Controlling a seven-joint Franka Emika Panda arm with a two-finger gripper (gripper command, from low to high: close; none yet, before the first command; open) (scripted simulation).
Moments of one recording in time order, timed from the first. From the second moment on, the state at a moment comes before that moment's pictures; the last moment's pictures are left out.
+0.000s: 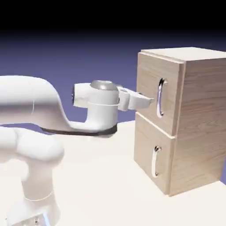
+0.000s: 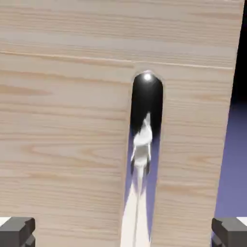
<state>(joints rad) 0.73 -1.06 -0.87 -2.71 -2.53 2.76 2.57</state>
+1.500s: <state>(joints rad) 0.34 -1.01 -0.13 -2.96 -2.08 2.32 2.89</state>
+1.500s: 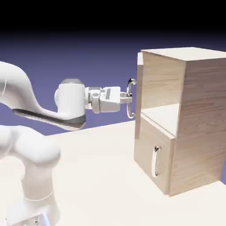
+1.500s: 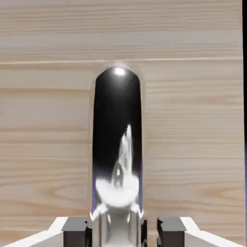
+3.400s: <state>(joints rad) -0.60 -1.07 1.40 -2.20 -0.47 1.38 2.52</state>
